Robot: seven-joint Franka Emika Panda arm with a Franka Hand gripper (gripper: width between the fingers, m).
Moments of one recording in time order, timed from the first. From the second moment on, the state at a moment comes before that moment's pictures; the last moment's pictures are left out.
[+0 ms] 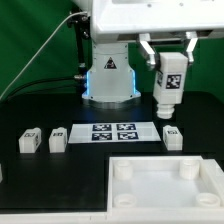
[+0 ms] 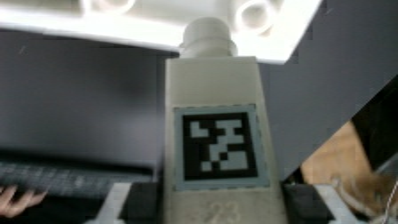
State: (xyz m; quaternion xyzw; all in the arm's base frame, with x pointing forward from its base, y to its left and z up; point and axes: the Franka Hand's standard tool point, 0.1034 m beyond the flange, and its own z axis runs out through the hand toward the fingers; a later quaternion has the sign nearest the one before) arm 0.572 0.061 0.202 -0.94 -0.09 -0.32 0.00
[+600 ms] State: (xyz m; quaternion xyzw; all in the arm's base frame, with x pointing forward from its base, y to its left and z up) arm 0.594 0.056 0.177 -0.94 -0.11 -0.32 0.00
